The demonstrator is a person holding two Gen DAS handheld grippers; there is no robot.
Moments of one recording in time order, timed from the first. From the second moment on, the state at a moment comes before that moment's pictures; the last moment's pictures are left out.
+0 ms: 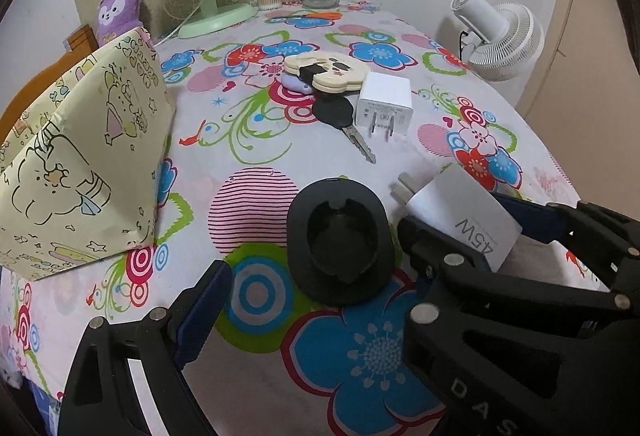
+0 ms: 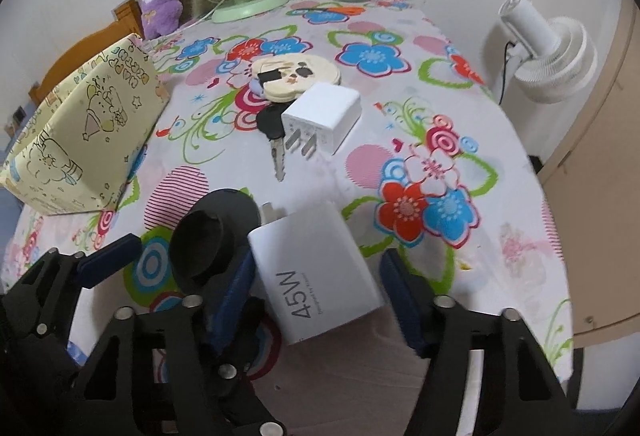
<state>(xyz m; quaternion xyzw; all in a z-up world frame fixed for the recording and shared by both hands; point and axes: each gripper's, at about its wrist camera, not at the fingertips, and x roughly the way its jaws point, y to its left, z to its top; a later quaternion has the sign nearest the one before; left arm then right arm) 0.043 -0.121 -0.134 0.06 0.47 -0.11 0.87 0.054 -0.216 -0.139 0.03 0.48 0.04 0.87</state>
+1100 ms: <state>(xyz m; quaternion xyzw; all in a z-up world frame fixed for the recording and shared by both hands) 0.055 -0.134 -0.131 0.06 0.46 -0.13 0.88 0.067 -0.231 -0.137 0.04 0.47 0.00 0.88</state>
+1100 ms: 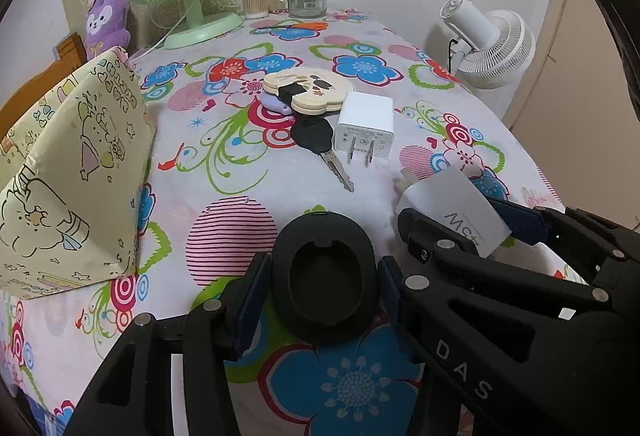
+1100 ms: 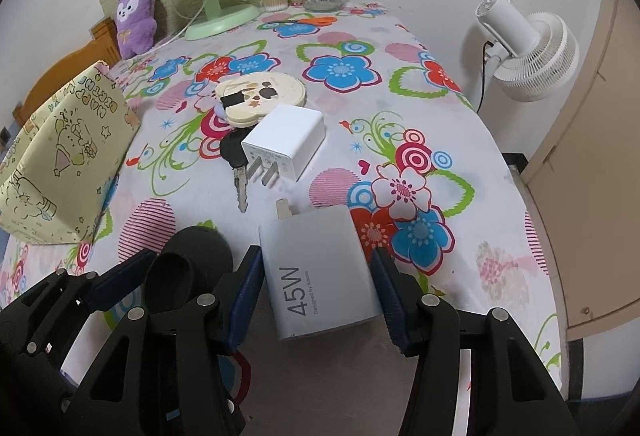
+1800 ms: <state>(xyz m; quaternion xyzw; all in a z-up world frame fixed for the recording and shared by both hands) 0.048 -0.119 -0.093 0.06 0.44 -0.12 0.89 0.059 -0.214 -0.099 0.05 0.45 0.01 0.89</state>
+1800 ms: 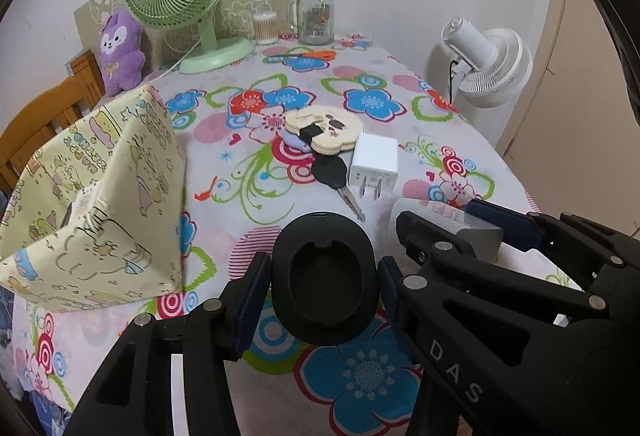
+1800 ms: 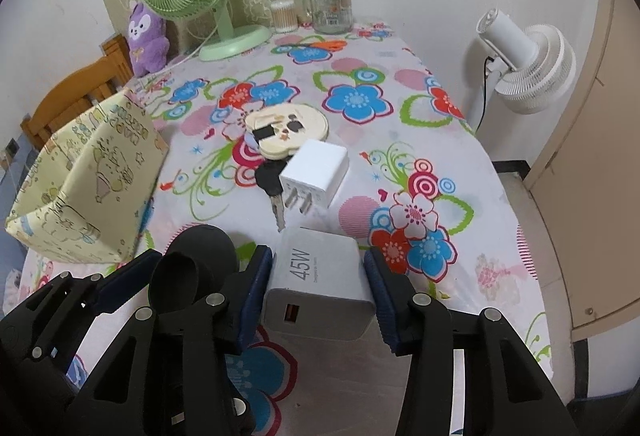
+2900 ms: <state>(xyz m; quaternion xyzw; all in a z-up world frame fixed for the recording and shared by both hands) 0.045 -0.094 -0.021 0.06 0.40 -0.11 0.91 0.059 -0.187 -0.023 0.03 0.41 0.02 0.91</state>
